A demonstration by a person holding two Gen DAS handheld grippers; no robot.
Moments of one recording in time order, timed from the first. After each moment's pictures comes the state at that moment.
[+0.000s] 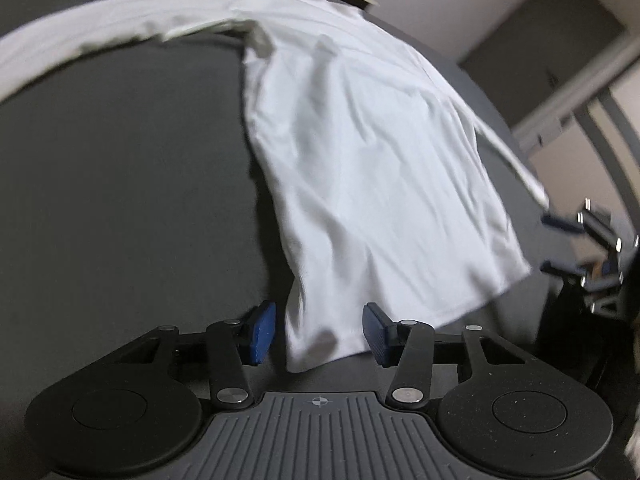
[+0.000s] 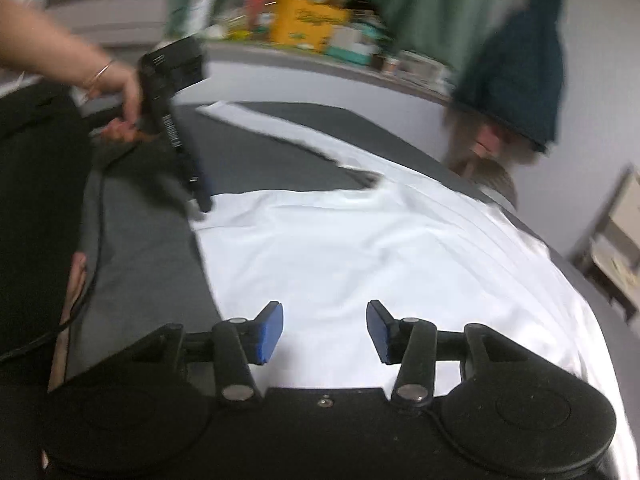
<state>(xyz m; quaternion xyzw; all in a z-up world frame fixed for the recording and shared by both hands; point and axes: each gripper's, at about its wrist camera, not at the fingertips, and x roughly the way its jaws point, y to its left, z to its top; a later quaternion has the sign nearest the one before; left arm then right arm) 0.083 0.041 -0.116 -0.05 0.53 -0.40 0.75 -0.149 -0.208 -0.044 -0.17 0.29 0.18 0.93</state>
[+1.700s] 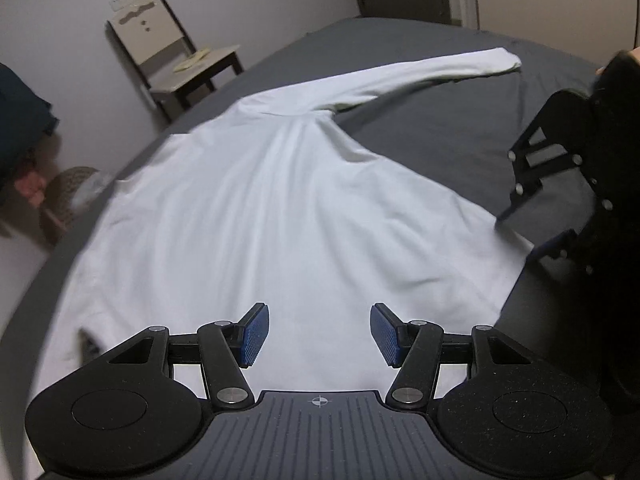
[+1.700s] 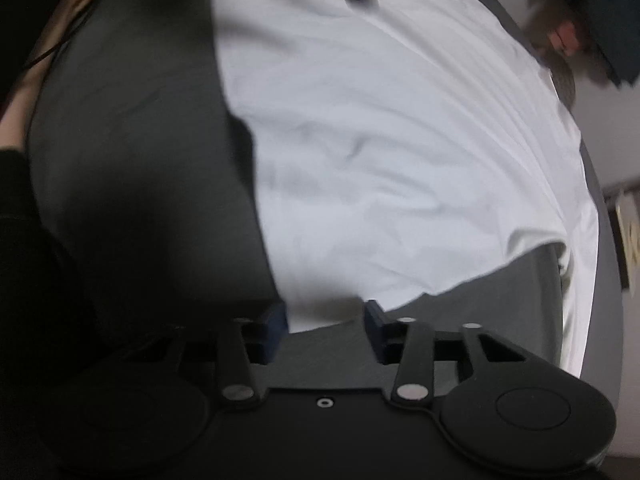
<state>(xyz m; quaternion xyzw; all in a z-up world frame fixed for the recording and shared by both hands) -0.016 -0.210 -0.037 0.33 0.32 -0.44 0.77 -0.148 -0.251 -0.097 -0.39 0.51 0.20 0.74</state>
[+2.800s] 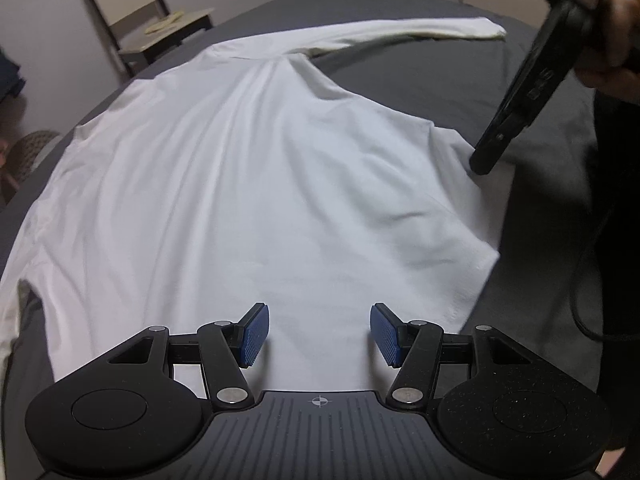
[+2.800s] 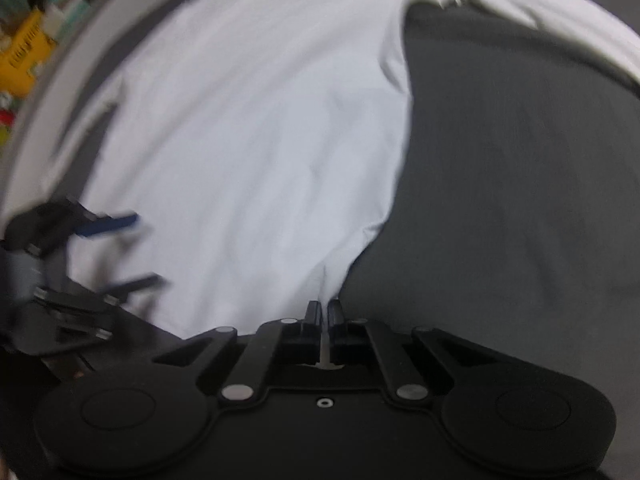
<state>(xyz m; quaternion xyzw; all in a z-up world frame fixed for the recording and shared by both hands) -0.011 -0.184 -0.075 0.32 0.37 -0.45 0.74 -0.090 -0.350 -0.069 0.23 0.57 0.02 0.79</state>
